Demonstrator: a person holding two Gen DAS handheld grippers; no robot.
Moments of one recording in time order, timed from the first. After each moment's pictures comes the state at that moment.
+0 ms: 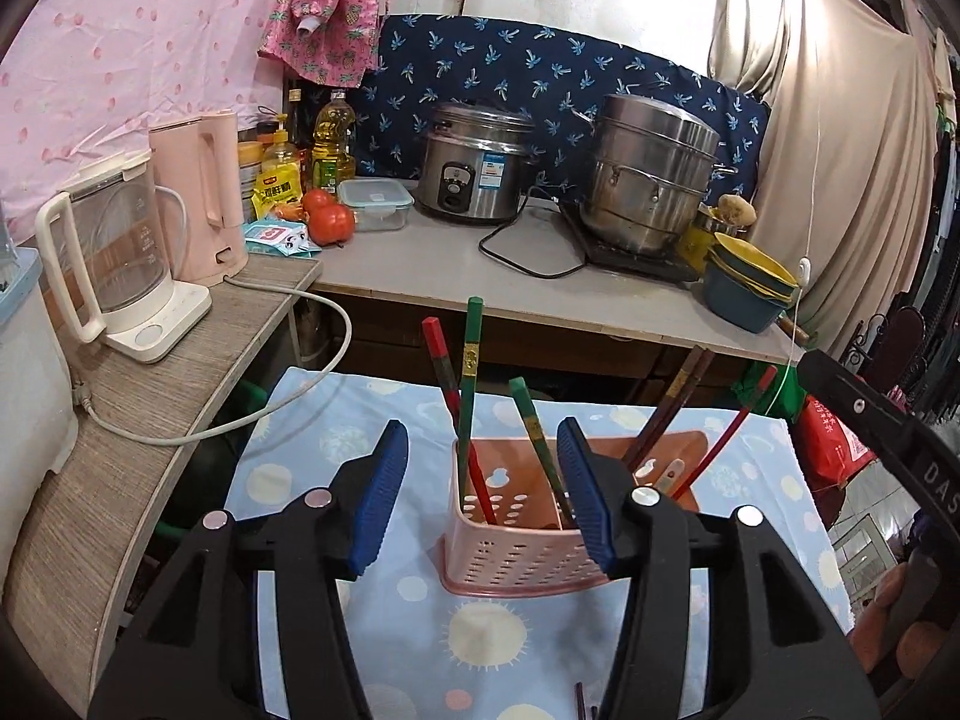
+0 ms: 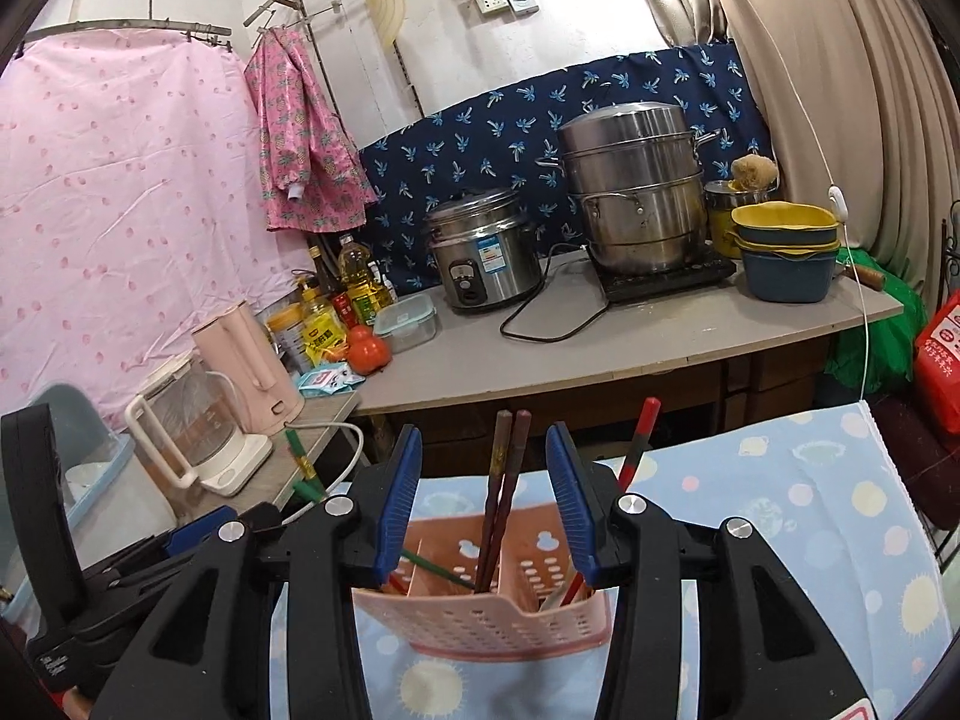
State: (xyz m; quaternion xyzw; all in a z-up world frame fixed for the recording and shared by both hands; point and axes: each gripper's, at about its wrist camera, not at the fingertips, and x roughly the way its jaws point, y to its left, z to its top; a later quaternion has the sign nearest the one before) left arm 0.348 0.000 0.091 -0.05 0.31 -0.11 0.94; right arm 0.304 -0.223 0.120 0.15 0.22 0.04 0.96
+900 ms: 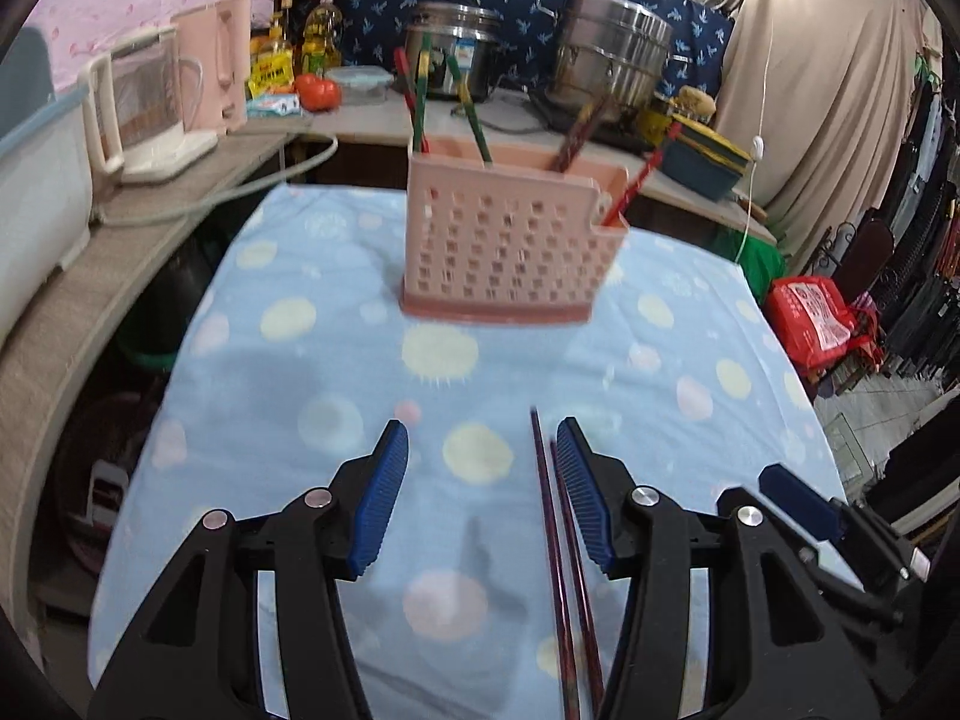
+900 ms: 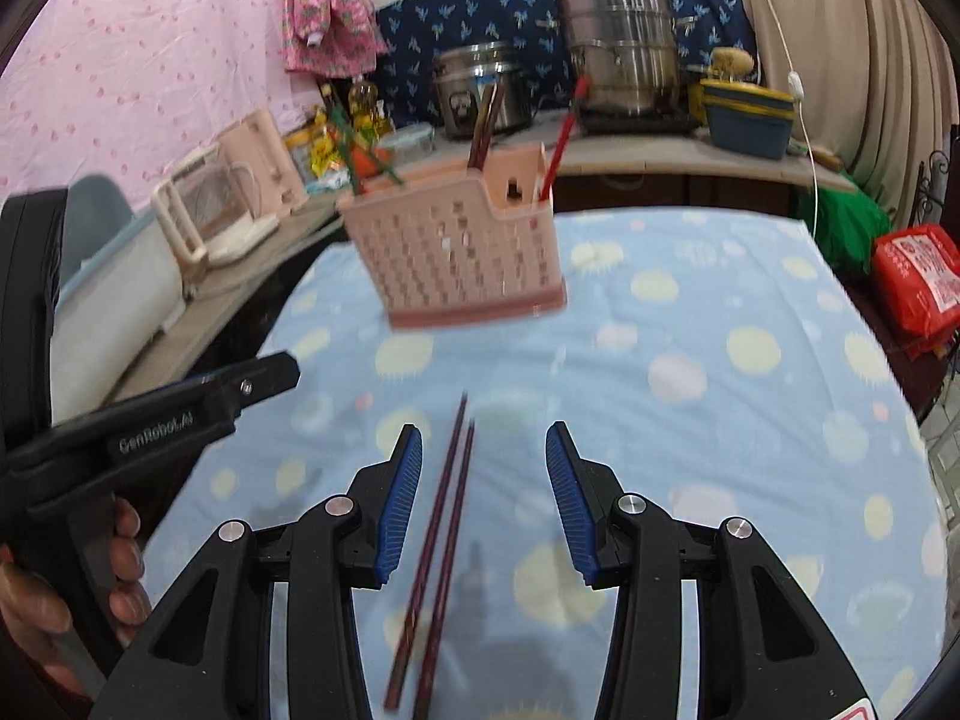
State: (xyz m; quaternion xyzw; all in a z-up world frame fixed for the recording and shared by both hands) left arm 0.189 -0.012 0.002 -0.04 0.41 -0.13 0.90; right arm 0.118 -0.198 0.005 0.09 0.37 0.04 0.93
